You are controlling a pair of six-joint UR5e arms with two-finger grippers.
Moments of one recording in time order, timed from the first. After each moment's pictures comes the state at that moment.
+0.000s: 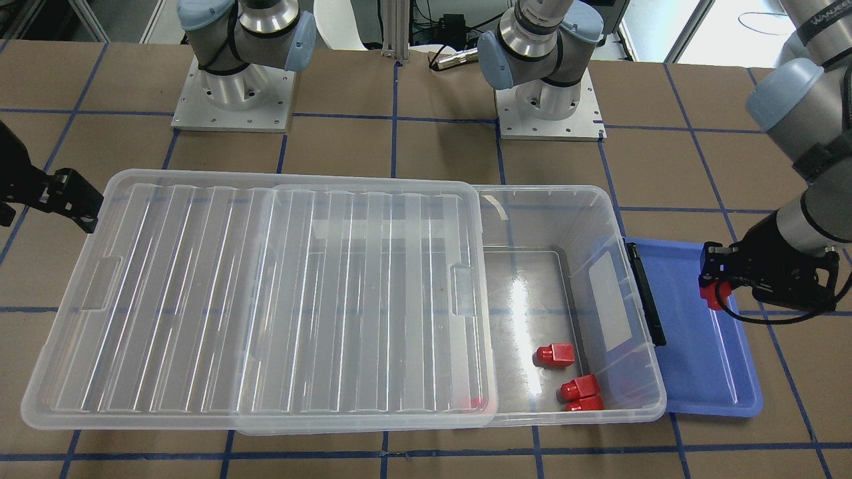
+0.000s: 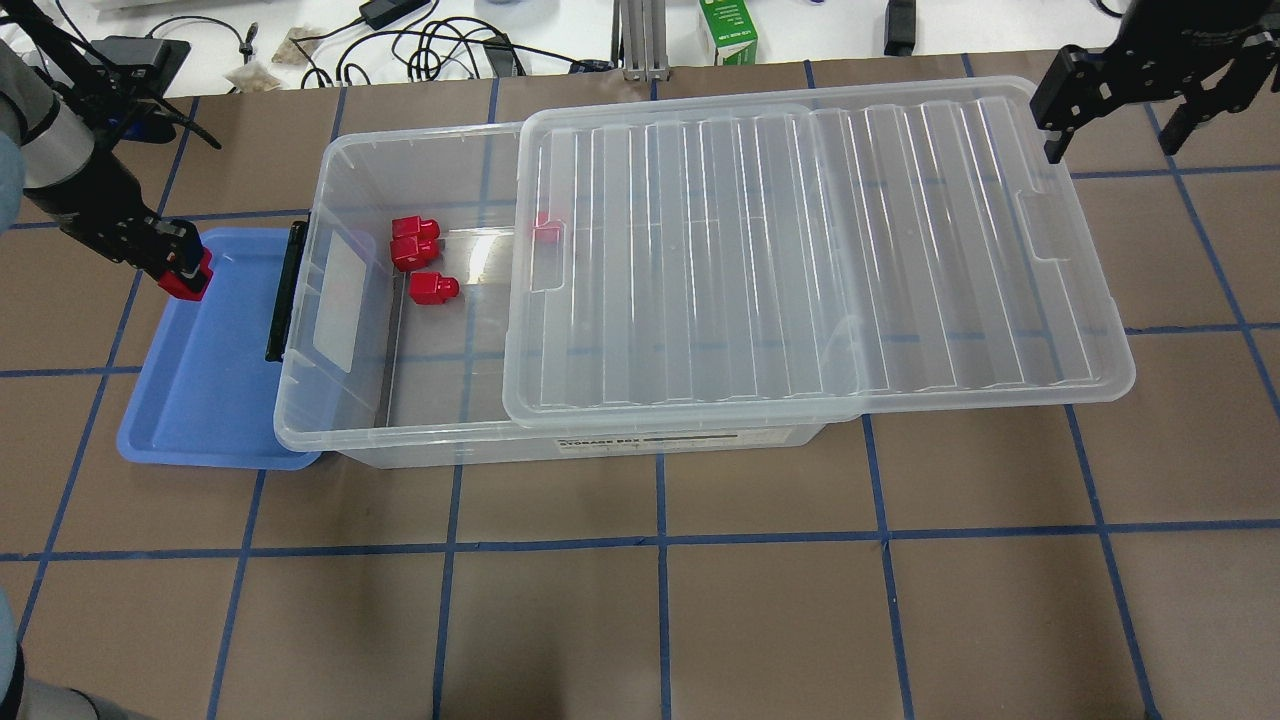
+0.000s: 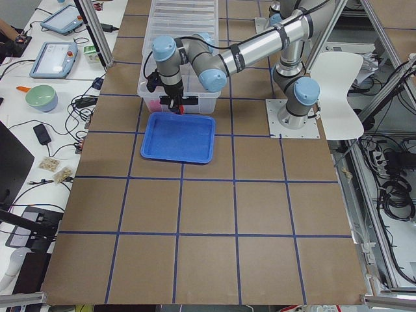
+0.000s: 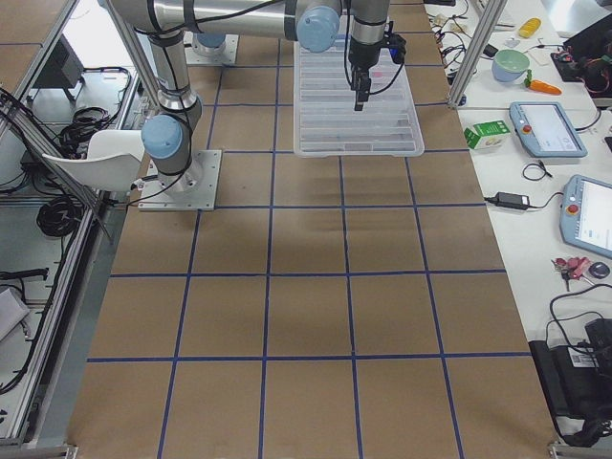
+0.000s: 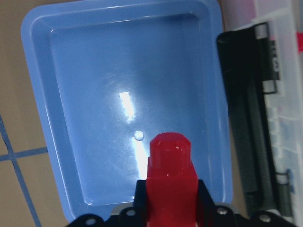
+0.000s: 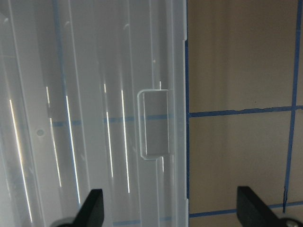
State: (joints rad) left arm -1.12 -1.88 -1.61 -1.28 1.60 0.67; right arm 1.32 -1.40 1.40 -1.55 -1.67 -0.20
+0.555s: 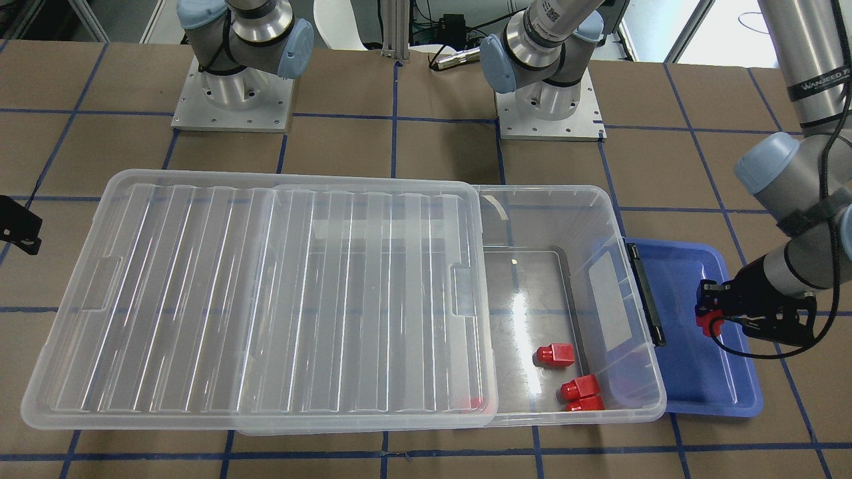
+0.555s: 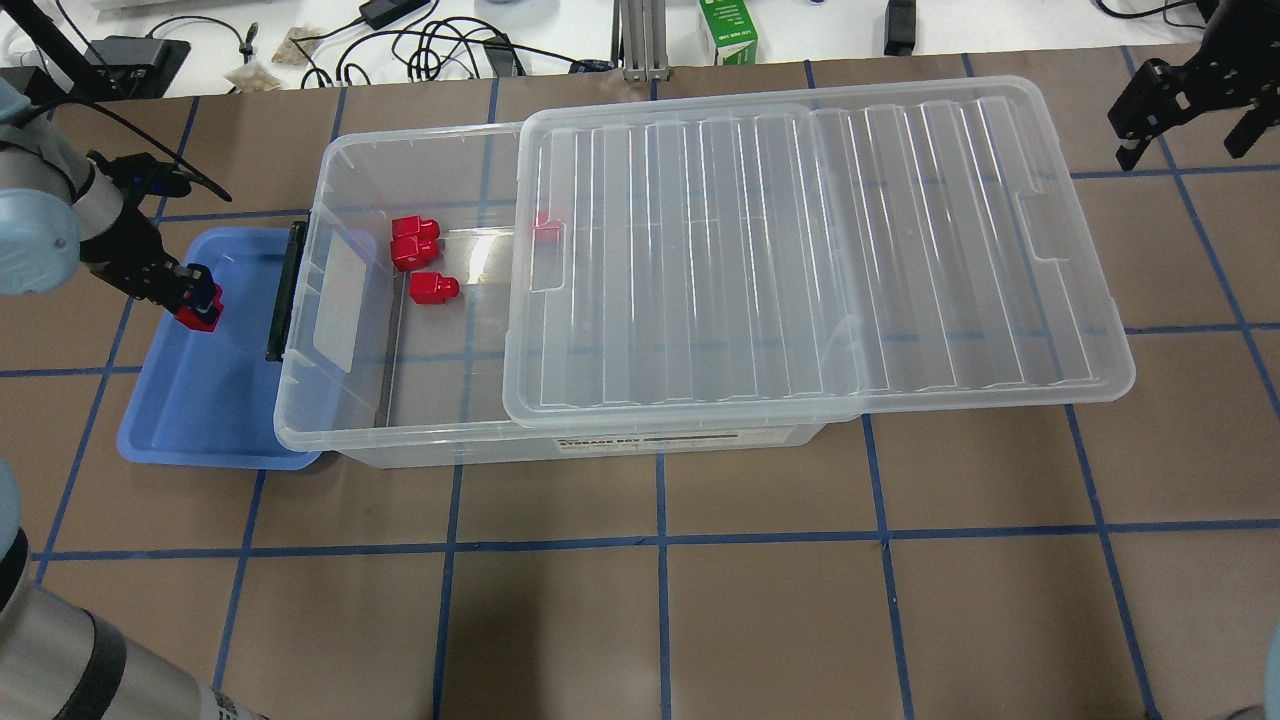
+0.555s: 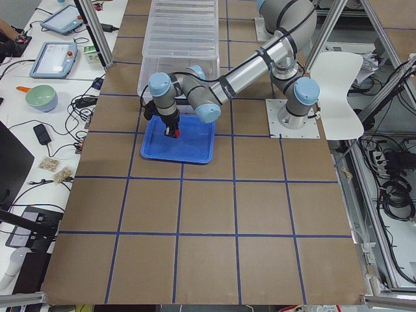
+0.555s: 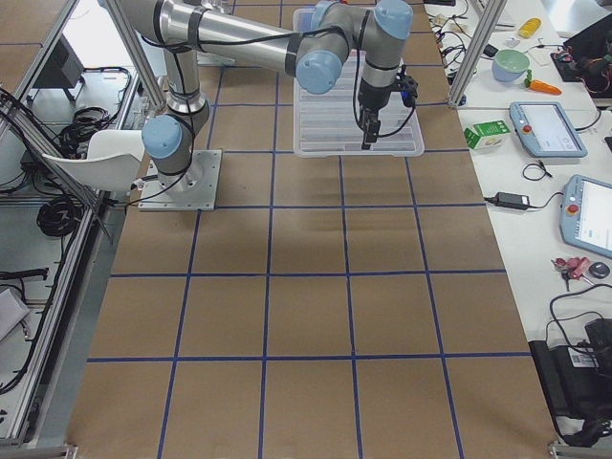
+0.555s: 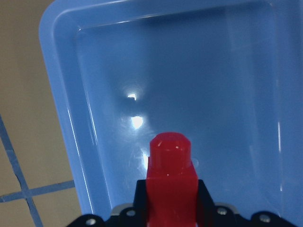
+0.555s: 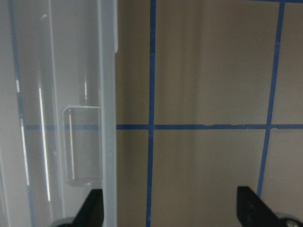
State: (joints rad) left arm -1.07 -2.01 -1.69 -1.08 1.60 0.70; right arm 1.20 -1.32 1.40 -1.62 -1.67 -0.41
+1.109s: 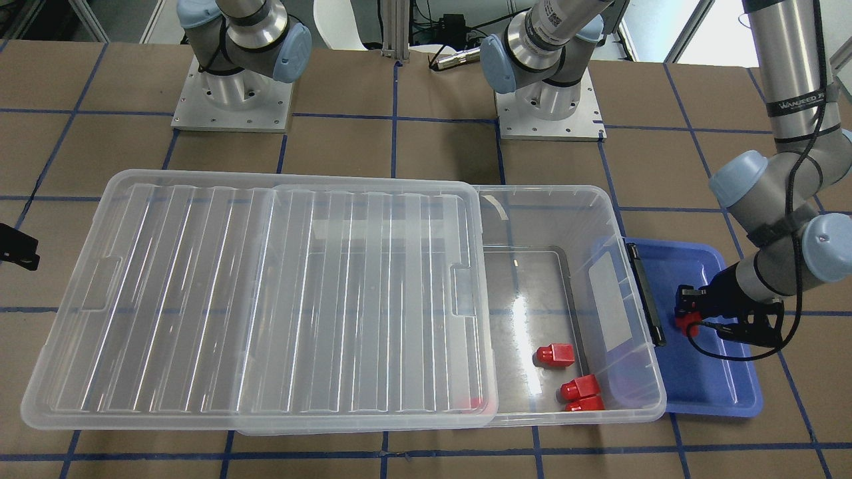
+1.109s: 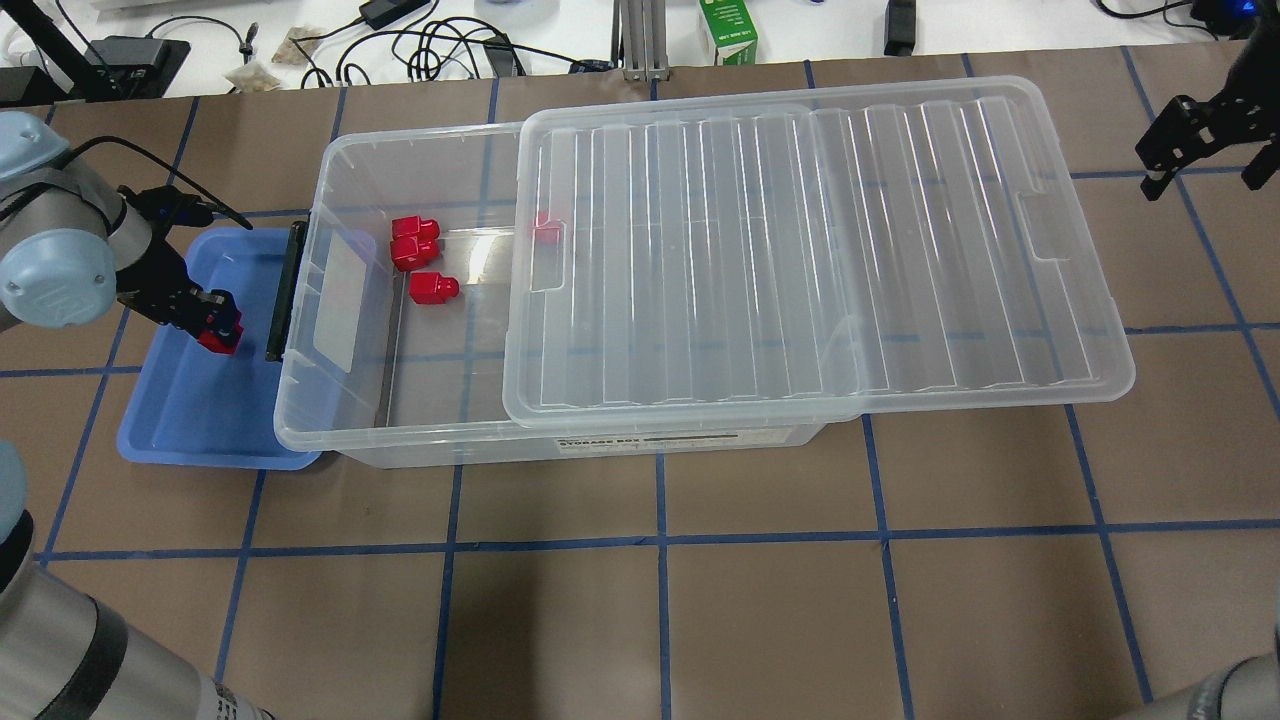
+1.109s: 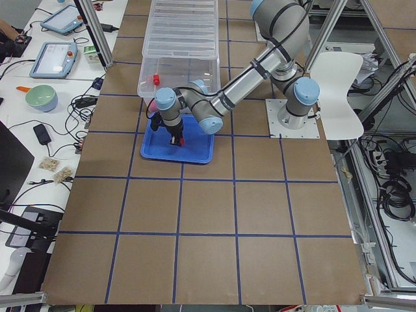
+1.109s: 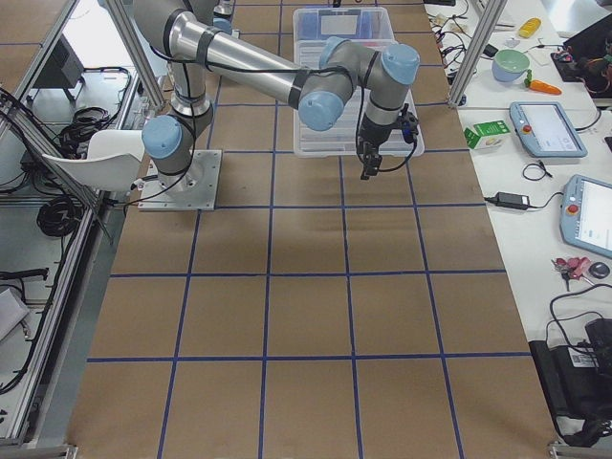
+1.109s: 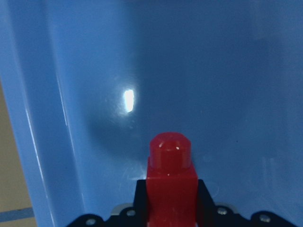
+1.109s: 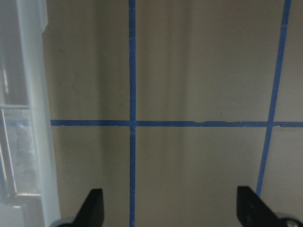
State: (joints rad) left arm -1.07 -2.04 -1.75 -1.01 1.61 0.67; right arm 1.14 -1.28 1.49 -1.70 -1.66 -0.46
